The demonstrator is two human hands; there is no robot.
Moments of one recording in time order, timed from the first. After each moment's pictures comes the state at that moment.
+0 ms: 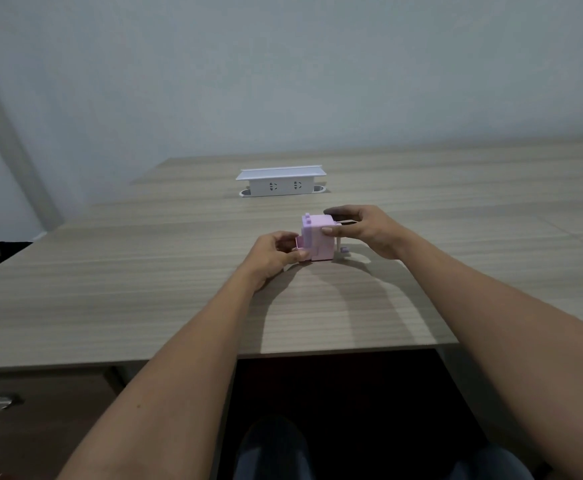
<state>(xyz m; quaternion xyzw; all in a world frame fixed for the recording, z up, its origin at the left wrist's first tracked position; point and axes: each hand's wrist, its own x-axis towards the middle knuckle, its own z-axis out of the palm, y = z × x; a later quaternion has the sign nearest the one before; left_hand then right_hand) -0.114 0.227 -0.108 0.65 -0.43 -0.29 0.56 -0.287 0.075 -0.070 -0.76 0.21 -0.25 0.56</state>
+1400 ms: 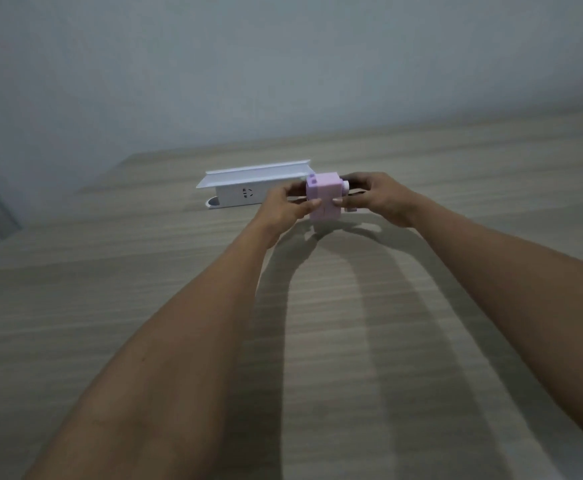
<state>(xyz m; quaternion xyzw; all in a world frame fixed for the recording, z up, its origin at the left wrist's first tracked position) -0.055 0.021 -0.065 0.64 -0.47 -0.26 0.55 -0.221 -0.110 -0.062 -0.79 0.22 -0.27 0.51</state>
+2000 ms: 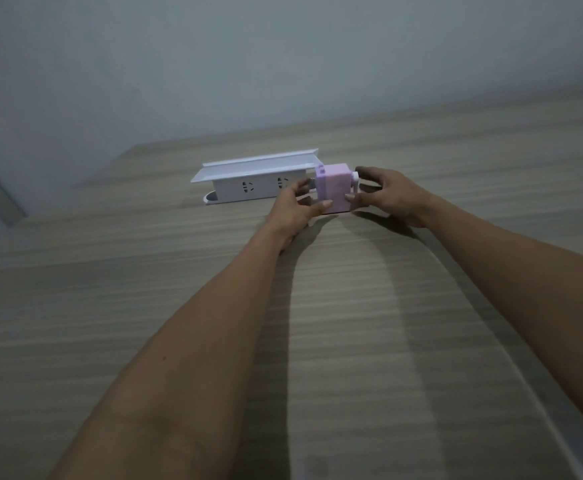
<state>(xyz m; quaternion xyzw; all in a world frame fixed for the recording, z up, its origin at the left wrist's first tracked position) -0.031 -0.033 -0.106 0.65 -0.41 -0.29 0.57 -0.195 -0.166 -0.098 -0.78 0.26 -0.26 0.51</state>
